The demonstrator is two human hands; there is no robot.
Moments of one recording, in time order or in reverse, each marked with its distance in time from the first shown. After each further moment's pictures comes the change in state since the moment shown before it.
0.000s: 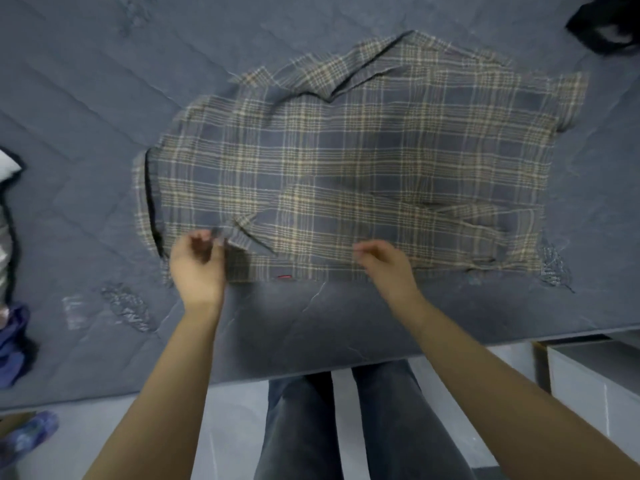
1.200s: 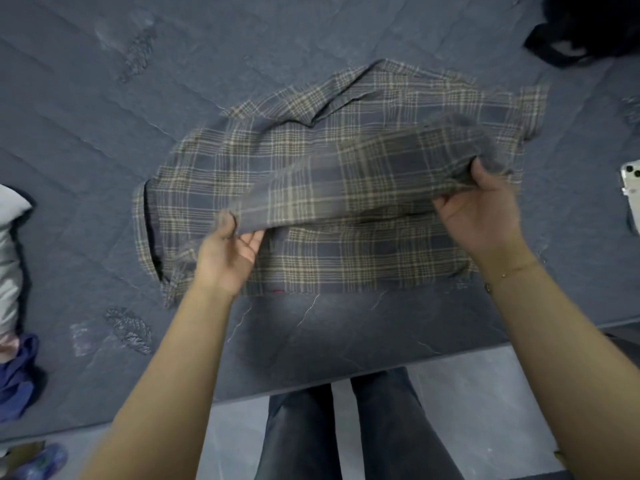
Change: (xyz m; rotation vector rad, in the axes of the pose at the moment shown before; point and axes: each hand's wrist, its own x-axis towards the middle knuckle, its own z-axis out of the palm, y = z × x) left_hand 0.007 0.098 0.028 -1.210 -0.423 -0.691; right_hand 0.031 -0.082 -0.131 1.118 -0.032 -0.137
